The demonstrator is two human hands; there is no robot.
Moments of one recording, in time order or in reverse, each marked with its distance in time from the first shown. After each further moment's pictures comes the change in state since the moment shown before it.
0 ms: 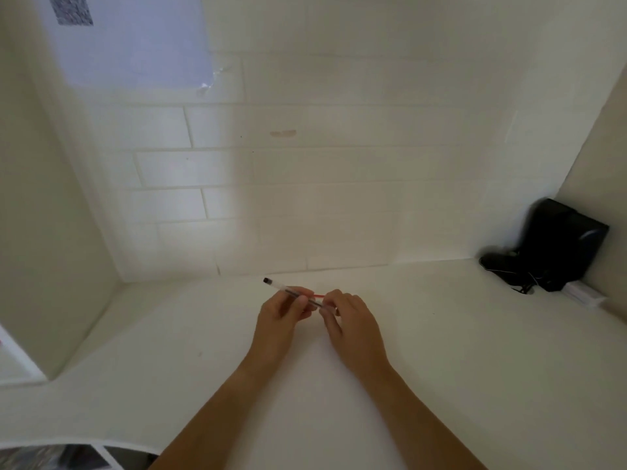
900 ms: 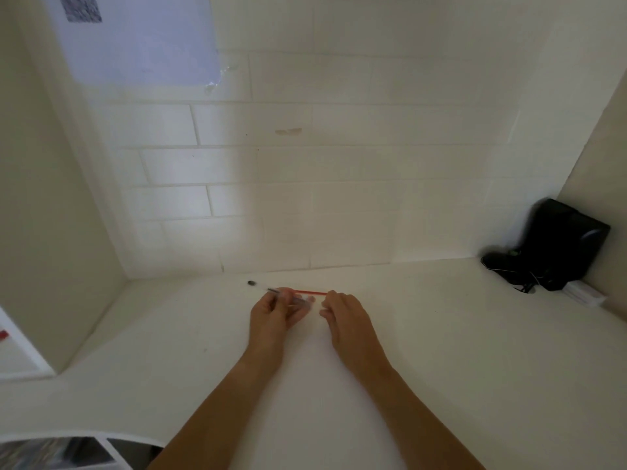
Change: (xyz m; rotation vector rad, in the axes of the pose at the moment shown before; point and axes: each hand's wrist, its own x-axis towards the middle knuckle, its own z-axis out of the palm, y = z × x) left_hand 0.002 0.001 -0.005 -0.401 0.238 -0.206; right_hand -0.003 -0.006 0.004 0.013 -0.015 -0.043
